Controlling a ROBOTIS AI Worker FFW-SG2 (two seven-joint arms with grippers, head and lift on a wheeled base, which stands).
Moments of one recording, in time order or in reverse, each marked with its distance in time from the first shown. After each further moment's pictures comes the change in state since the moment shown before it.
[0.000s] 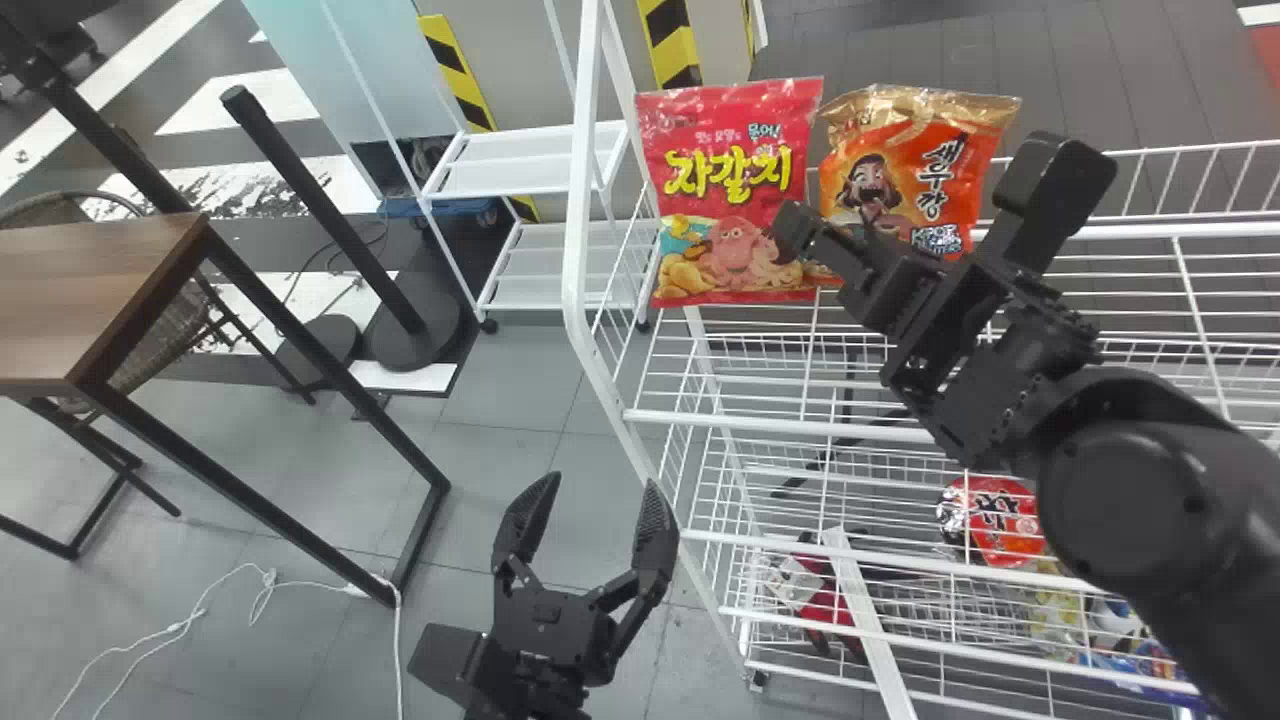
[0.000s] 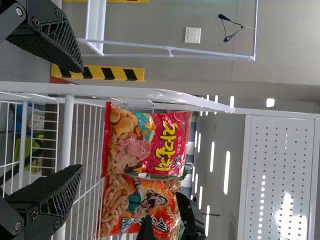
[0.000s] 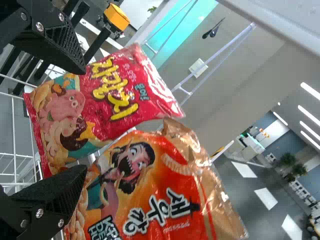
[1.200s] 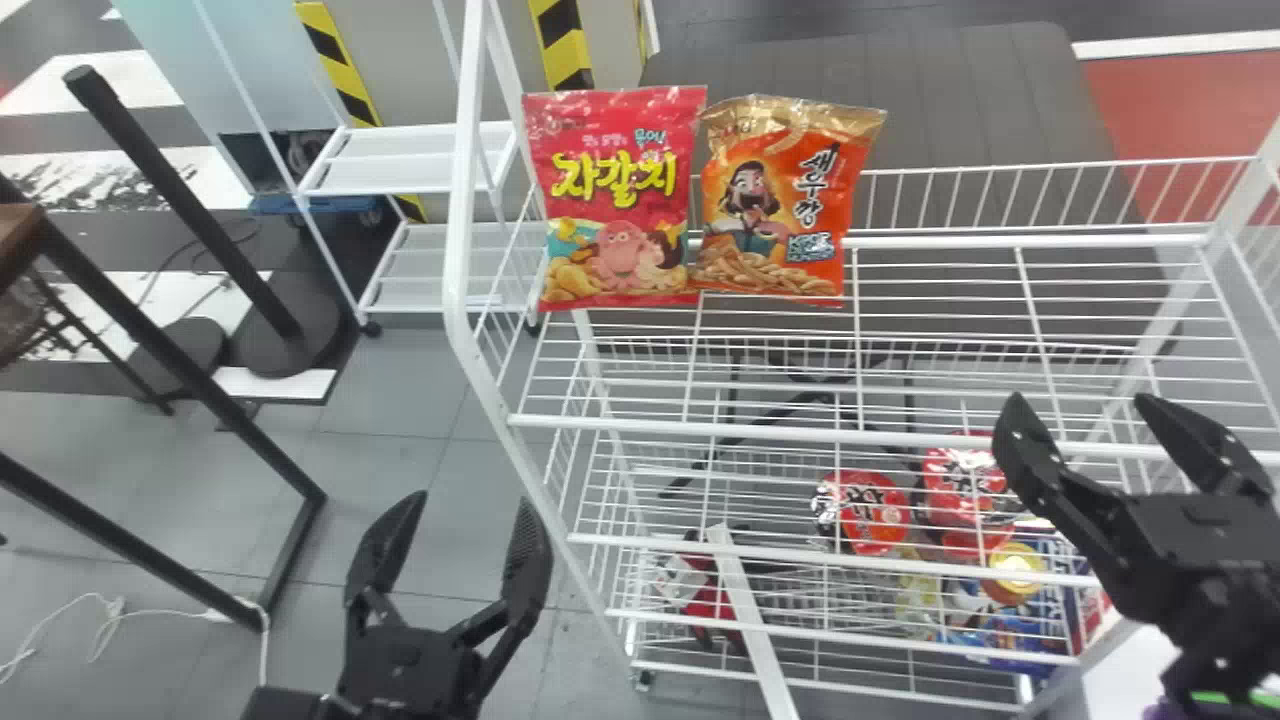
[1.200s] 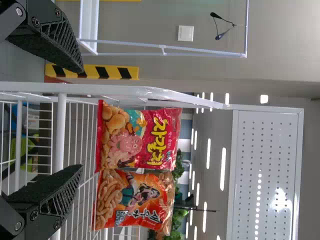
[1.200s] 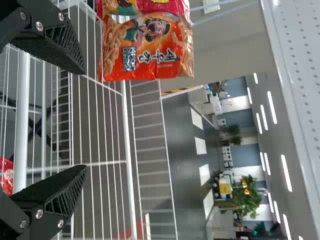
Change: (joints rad) left arm 0.088 0.003 0.006 -0.084 -0.024 -0.026 0.012; right arm 0.805 -0.260 -0.407 -0.574 0.543 -0.162 0.159
